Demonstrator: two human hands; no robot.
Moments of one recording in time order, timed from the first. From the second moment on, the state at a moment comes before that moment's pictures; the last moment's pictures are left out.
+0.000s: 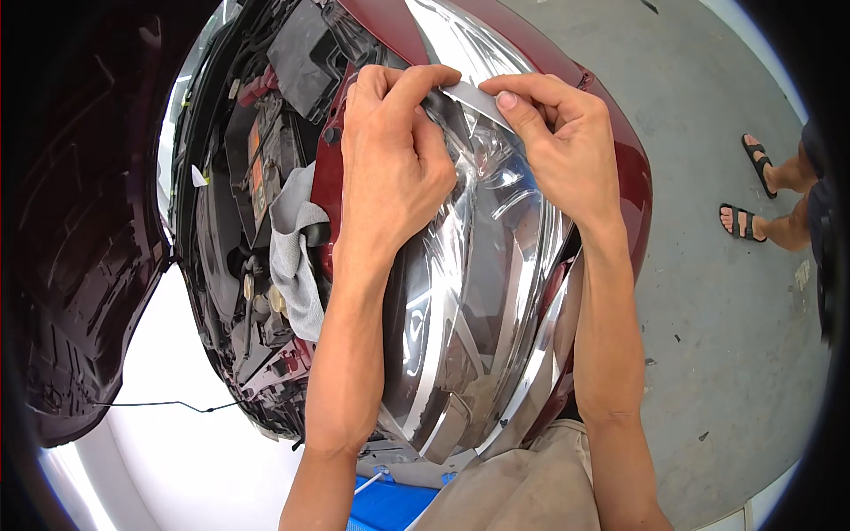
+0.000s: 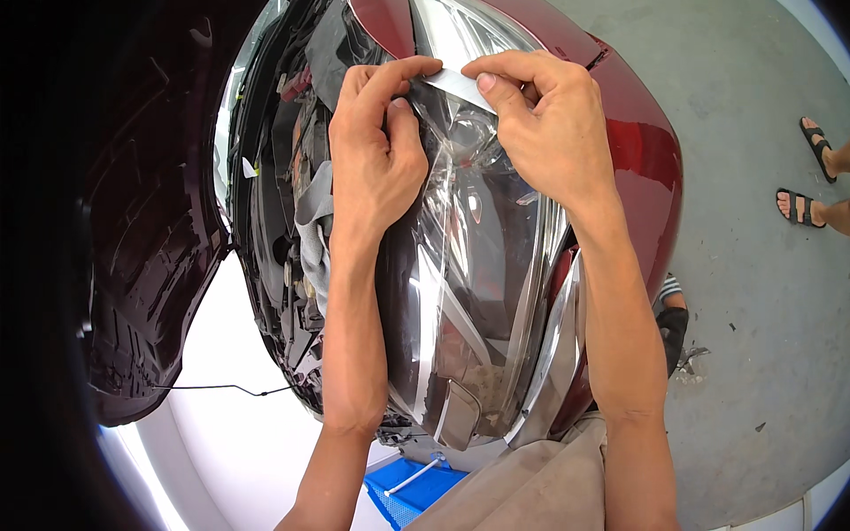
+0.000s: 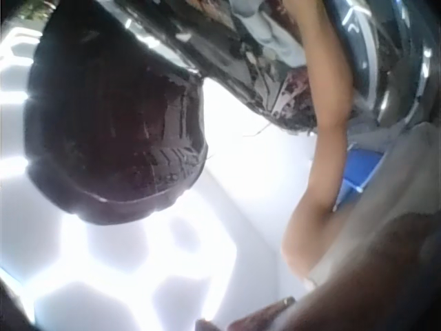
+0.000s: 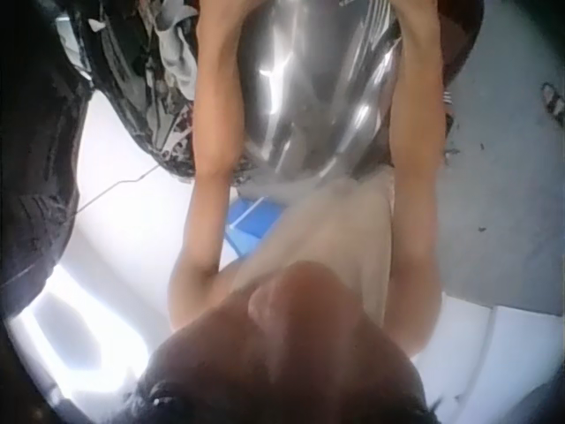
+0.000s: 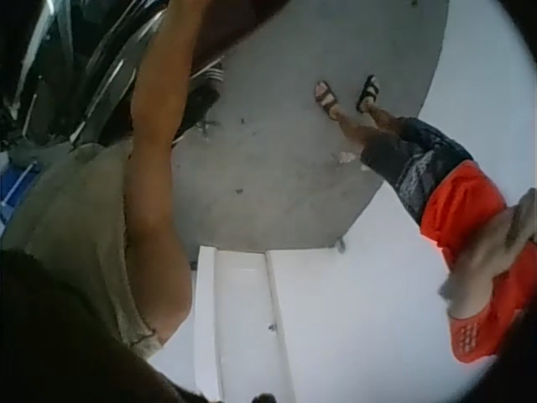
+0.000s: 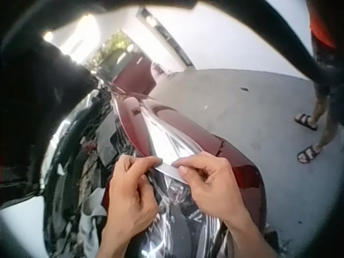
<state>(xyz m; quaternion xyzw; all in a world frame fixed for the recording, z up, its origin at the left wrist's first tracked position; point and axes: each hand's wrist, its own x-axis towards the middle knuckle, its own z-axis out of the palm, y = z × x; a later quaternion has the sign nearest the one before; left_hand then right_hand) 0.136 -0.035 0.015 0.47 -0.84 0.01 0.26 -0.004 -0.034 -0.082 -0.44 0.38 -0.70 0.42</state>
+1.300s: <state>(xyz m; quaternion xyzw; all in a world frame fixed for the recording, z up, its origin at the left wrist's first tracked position) 0.143 -0.034 0.020 0.43 -0.84 0.01 0.34 -0.031 0.022 -0.096 -0.20 0.16 -0.74 0.62</state>
